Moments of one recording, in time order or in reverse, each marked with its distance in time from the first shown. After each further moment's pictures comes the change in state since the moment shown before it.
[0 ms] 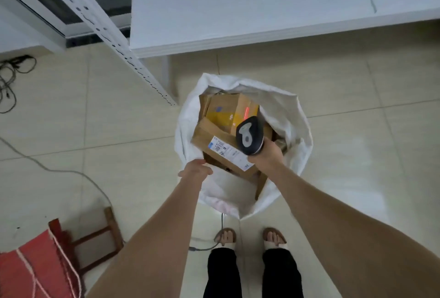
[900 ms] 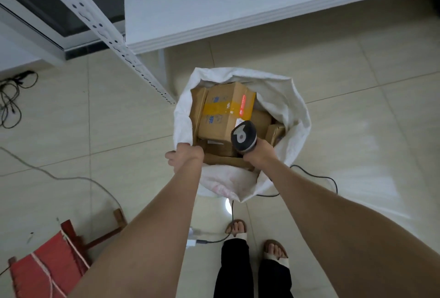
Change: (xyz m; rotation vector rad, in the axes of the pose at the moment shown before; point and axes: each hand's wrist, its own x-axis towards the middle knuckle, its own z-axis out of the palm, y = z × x) left_hand -0.031 -0.006 -0.017 0.121 0.388 0.085; right_hand -0.018 0.031 0.043 -0.086 -0.057 0.025
